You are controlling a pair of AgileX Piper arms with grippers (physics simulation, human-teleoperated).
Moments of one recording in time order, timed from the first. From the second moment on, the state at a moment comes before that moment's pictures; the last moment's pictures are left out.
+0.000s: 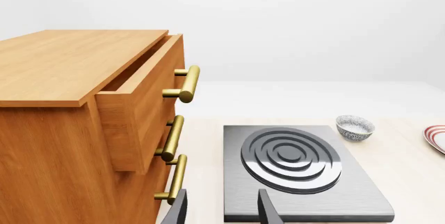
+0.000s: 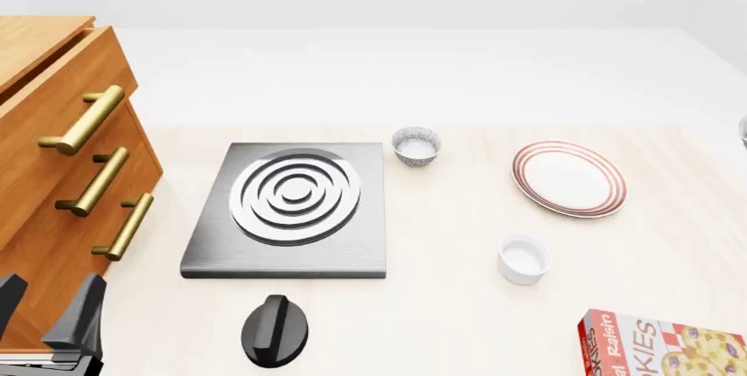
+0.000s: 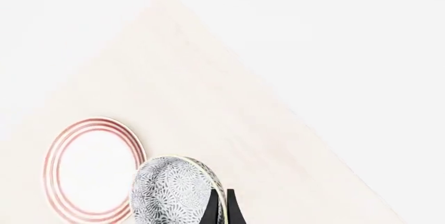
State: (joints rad) left arm 0.00 0.01 0.00 0.00 0.00; right arm -0.65 1.77 -1.68 0.92 0.14
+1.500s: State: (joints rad) left arm 0.00 0.01 0.00 0.00 0.00; right arm -0.27 1.85 -1.50 0.67 0.65
